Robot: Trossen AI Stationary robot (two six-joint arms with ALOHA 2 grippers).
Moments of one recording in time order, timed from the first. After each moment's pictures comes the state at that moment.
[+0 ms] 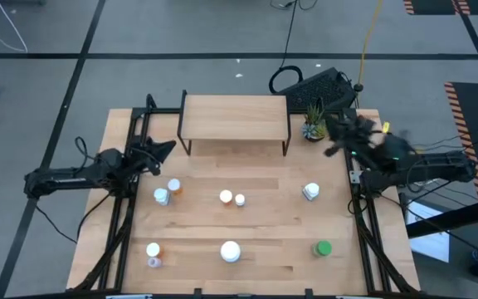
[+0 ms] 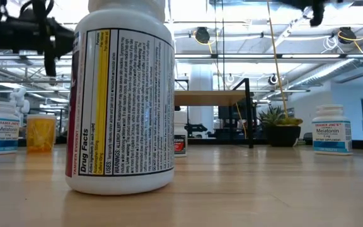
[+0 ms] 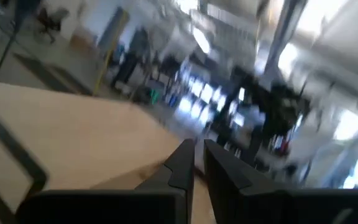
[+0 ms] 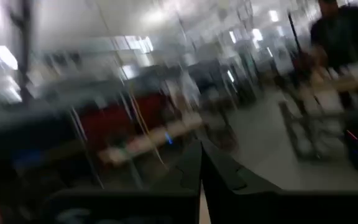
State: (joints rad) left arm 0.12 0.23 0.13 0.27 -0.32 -0.50; right arm 0.03 0.58 0.53 0.29 0.79 0.14
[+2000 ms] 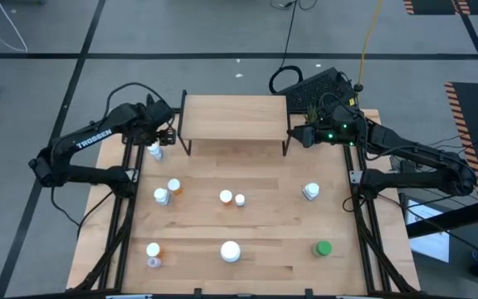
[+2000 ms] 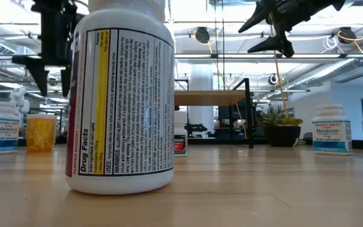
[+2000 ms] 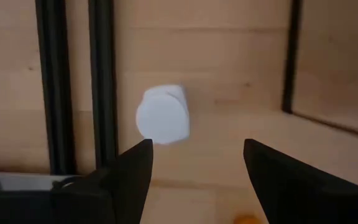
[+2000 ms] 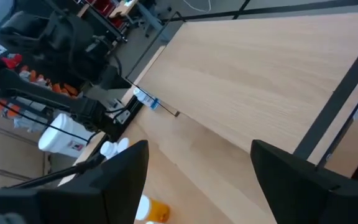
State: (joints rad) left arm 0.73 1.16 0.96 -1.22 -0.16 -0.85; right arm -0.43 0.90 0.82 -0.33 -0.06 0.73
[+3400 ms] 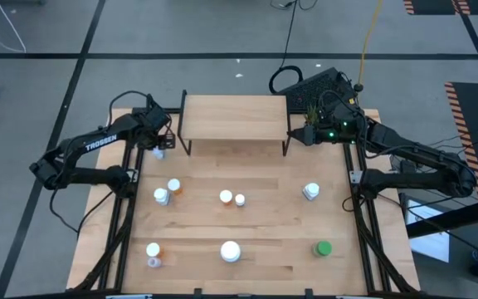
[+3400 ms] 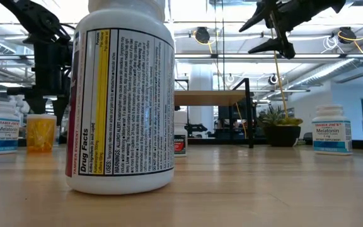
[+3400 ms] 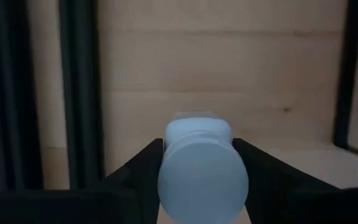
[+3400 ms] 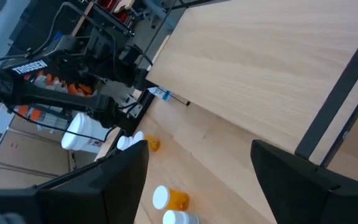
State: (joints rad) left arm 0.86 1.16 0.69 -0.89 -0.13 -0.69; right arm -0.46 0.90 0.82 -0.34 -0.16 0.83
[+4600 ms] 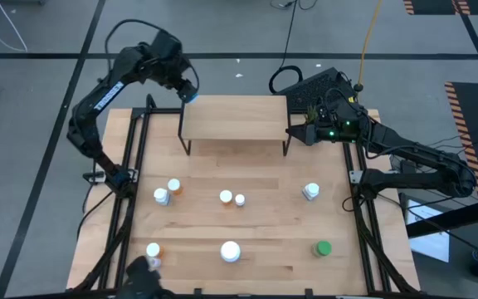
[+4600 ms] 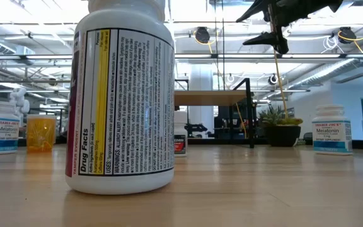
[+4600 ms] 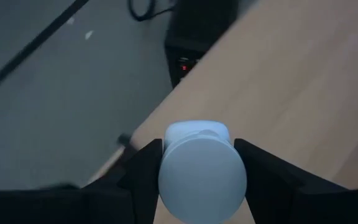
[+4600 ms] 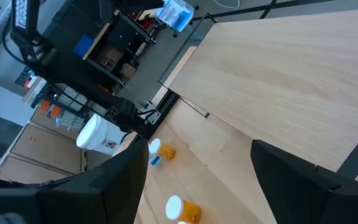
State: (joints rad) left arm 0.86 1.63 1.86 -1.22 0.08 0.16; right arm -0.46 0.90 0.82 -0.24 -0.19 0.78
